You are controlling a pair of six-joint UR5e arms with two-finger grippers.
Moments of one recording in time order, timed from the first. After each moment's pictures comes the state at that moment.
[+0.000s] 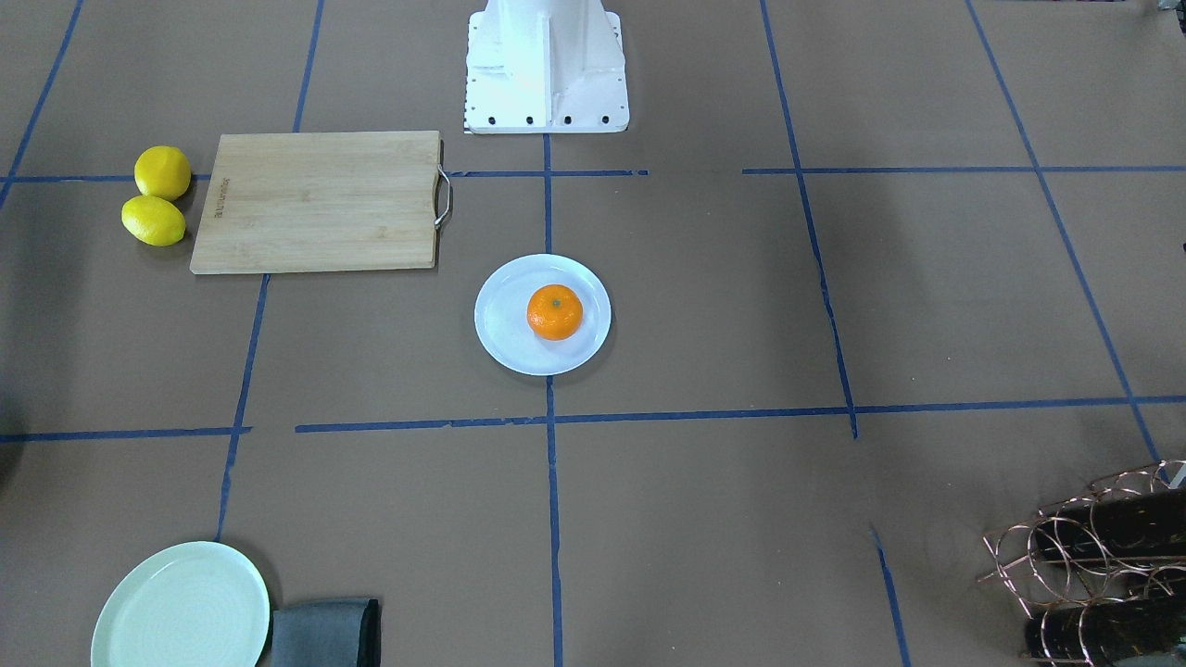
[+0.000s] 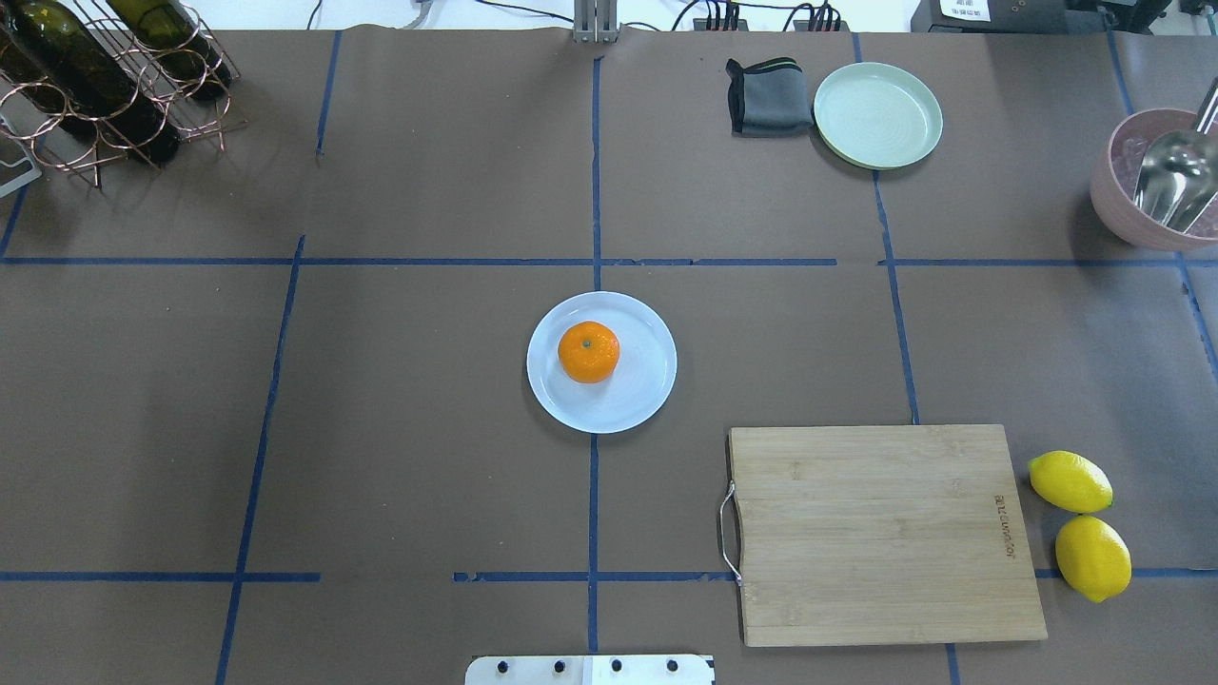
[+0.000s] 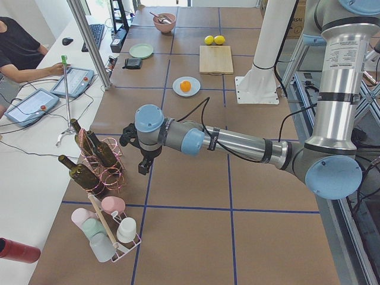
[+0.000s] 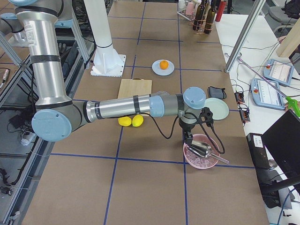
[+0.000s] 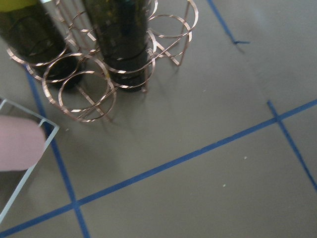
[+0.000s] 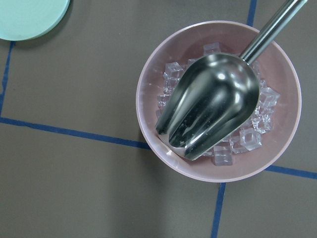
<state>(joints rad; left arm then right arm) -1.52 -1.63 -1.72 -1.62 -2.45 0.09 1.52 -1.44 1.64 -1.68 2.41 -0.06</state>
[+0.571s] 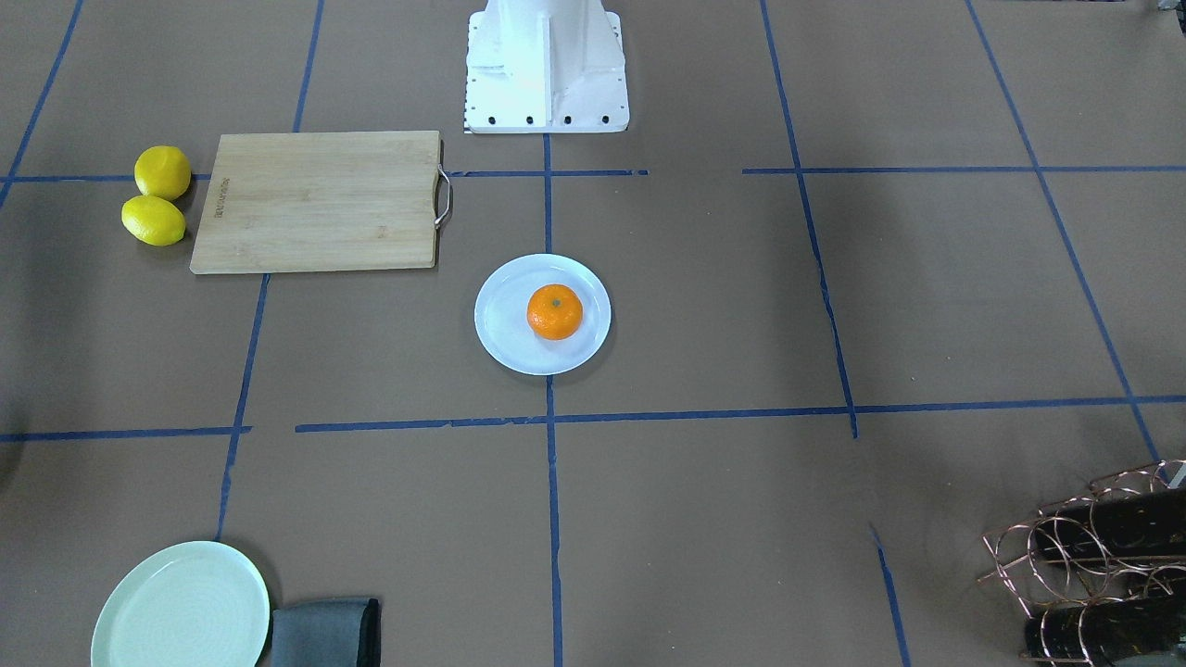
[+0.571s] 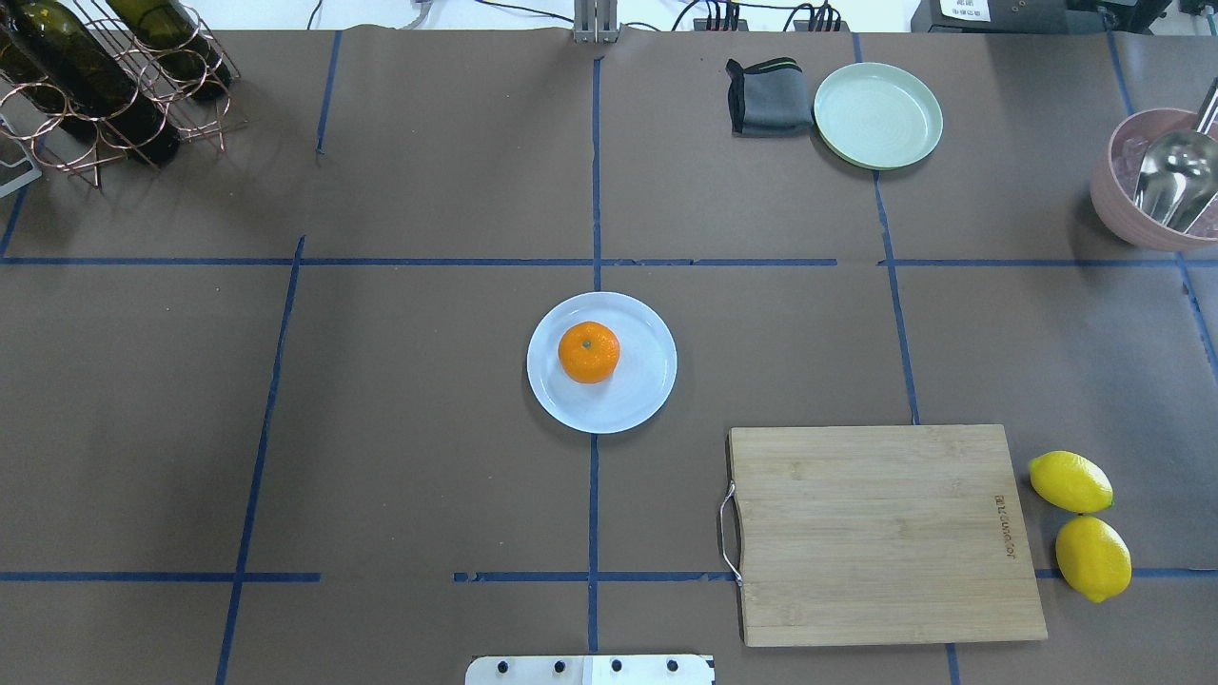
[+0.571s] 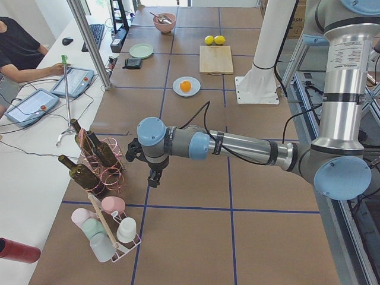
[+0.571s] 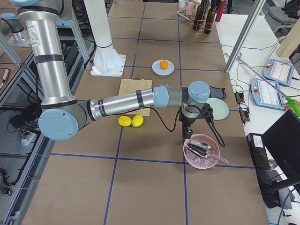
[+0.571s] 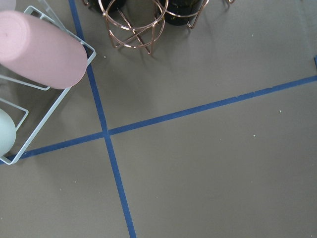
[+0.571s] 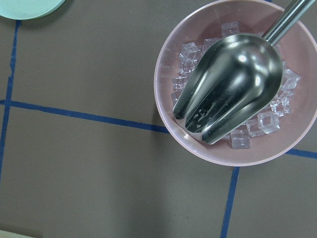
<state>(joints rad) -1.53 -1.58 -1.72 -1.56 -2.46 0.13 1.49 -1.39 1.66 -1.81 2.40 -0.08</state>
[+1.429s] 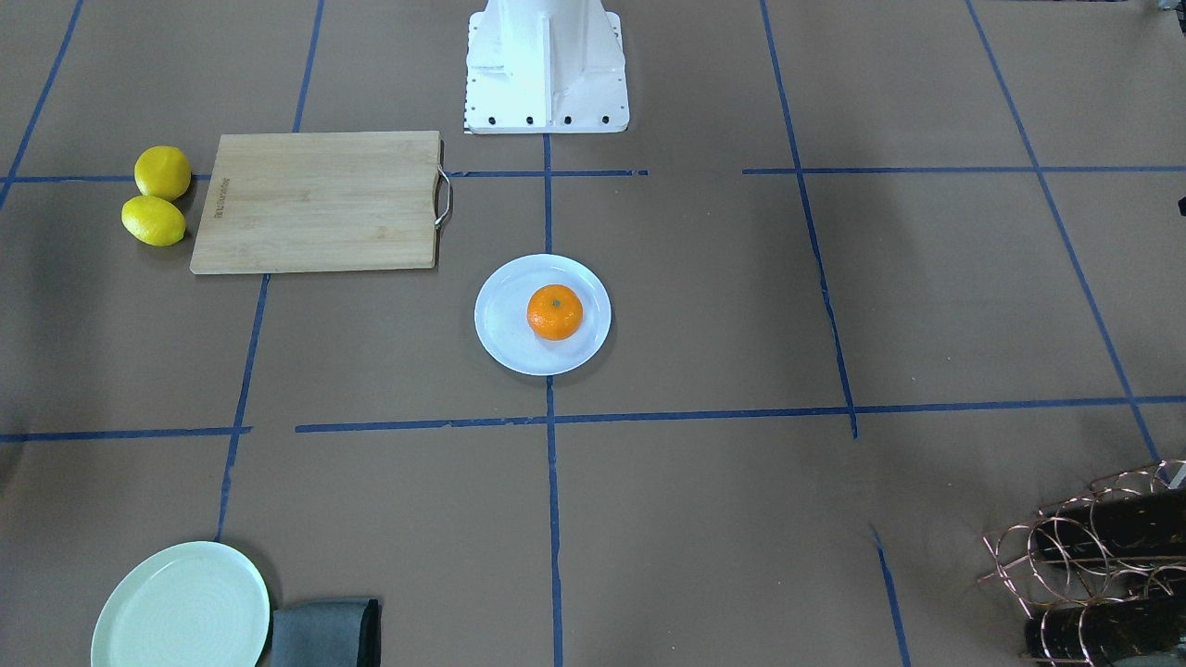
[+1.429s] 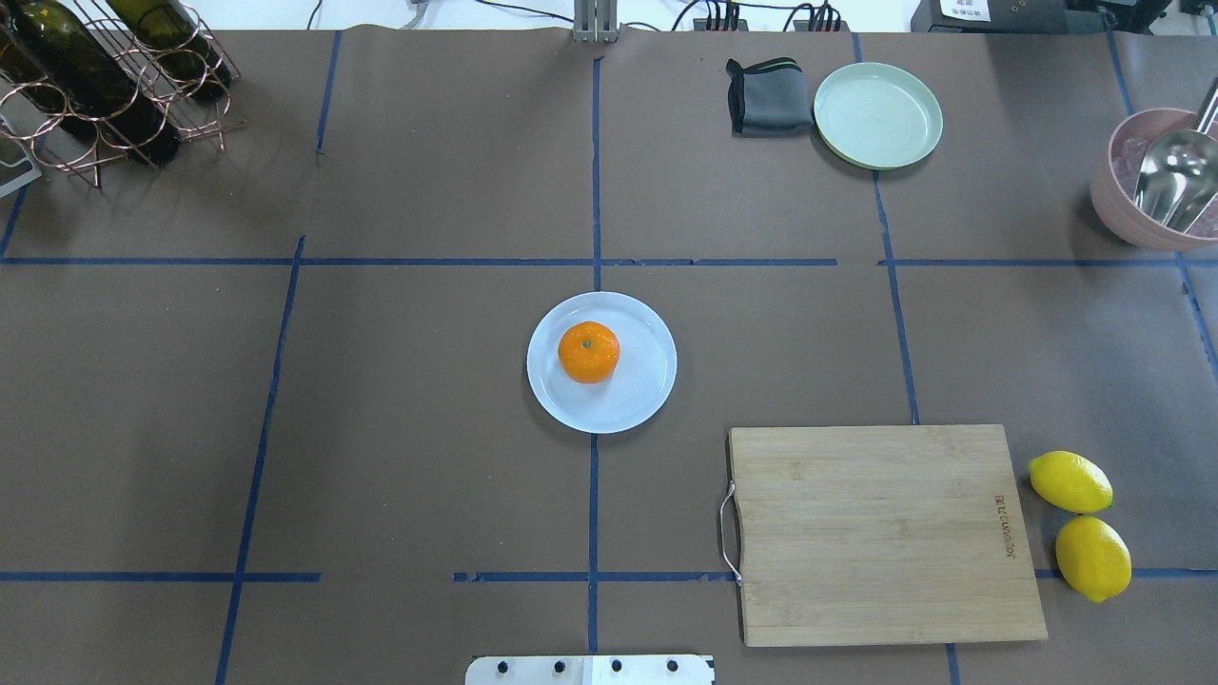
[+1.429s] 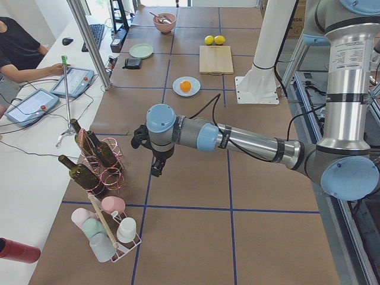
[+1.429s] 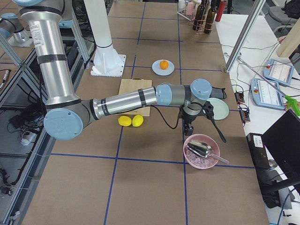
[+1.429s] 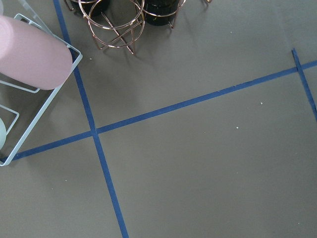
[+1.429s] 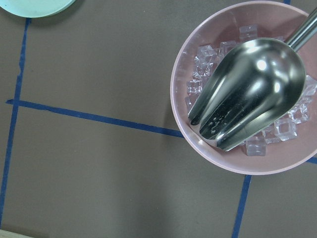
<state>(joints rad) -1.52 -1.55 -1.83 -1.57 -2.46 0.13 1.47 -1.38 1.65 -1.81 2.41 -0.07</state>
